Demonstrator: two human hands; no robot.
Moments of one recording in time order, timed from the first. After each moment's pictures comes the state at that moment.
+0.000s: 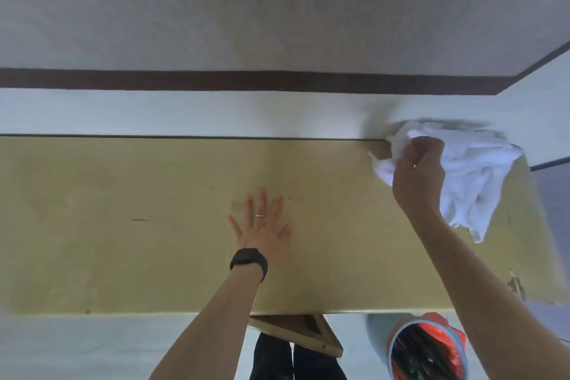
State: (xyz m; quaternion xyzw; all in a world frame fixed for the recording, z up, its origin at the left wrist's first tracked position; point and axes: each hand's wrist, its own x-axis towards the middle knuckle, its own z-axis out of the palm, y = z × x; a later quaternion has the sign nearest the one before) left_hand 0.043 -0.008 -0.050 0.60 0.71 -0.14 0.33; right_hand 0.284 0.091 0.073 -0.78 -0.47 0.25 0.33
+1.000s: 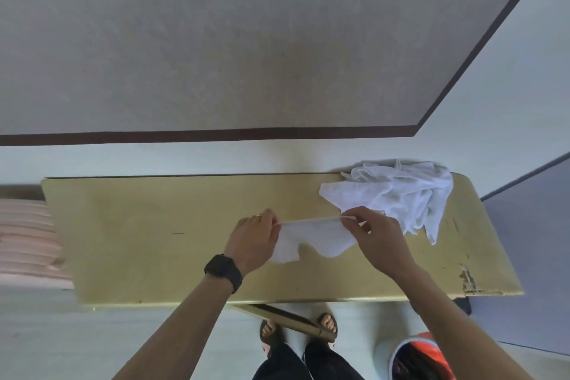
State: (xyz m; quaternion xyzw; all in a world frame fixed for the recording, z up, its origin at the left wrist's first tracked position) left_hand 0.020 -0.058 0.157 0.74 0.63 0.06 0.22; right_hand 0.288 -0.054 0.193 -0.65 -0.65 0.32 0.22
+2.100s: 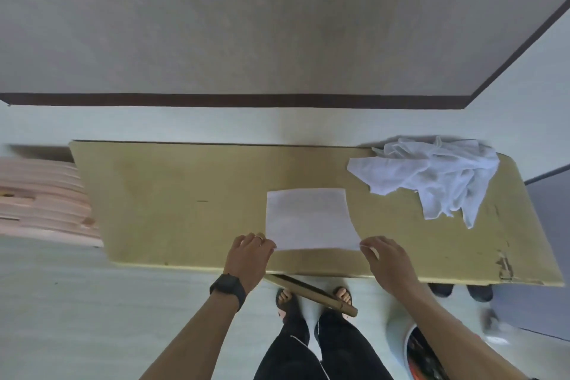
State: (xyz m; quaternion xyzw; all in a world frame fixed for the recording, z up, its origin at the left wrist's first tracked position) left_hand -0.041 -0.143 0.053 0.77 0.64 -0.02 0.10; right_hand 0.283 -0.108 0.049 -0.67 -0.68 0.29 0.07
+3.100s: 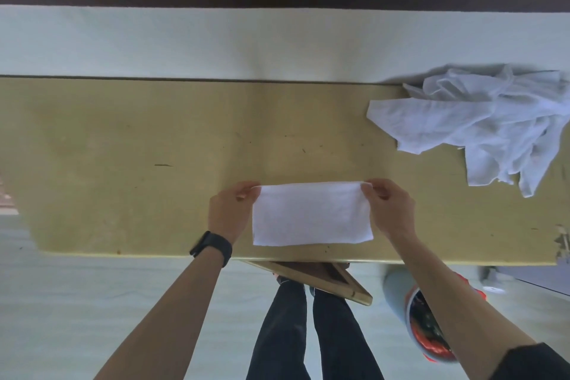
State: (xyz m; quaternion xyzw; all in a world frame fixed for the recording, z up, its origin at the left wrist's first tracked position) left_hand -0.056 -0.075 -0.046 0.38 0.80 0.20 0.41; right_hand 0.239 -0.040 -0.042 -0.79 -0.42 0.41 0.19
